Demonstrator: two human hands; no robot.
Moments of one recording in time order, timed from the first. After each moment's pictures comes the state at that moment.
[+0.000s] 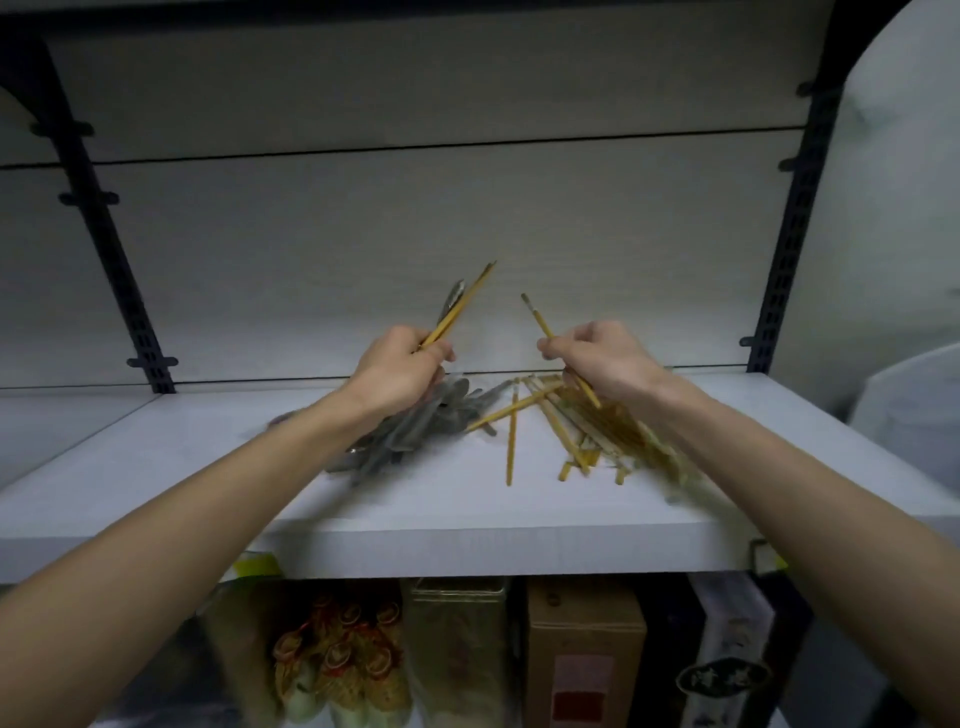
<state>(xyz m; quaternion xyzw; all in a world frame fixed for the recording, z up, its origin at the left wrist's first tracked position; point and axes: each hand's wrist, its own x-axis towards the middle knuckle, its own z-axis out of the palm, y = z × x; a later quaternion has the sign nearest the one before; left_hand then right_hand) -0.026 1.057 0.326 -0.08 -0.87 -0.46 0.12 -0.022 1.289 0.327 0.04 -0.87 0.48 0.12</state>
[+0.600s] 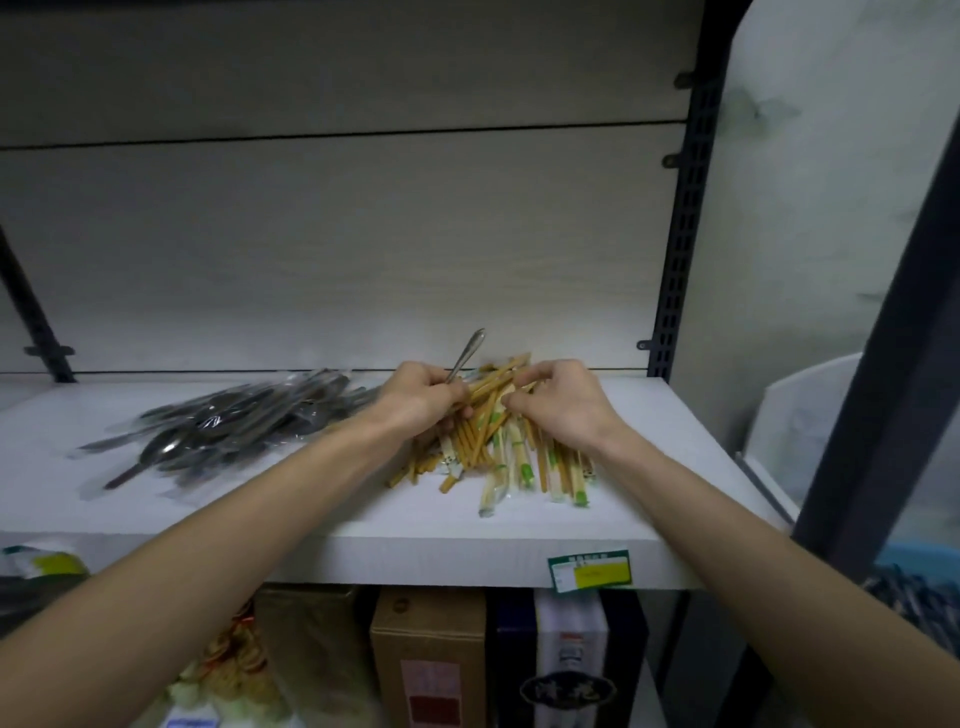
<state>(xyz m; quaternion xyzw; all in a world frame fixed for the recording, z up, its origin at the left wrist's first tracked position) -0.031 1.232 0.288 -0.01 -0.86 -0.51 0.04 -0.039 1.417 0.276 0.06 -0.89 0.43 0.12</state>
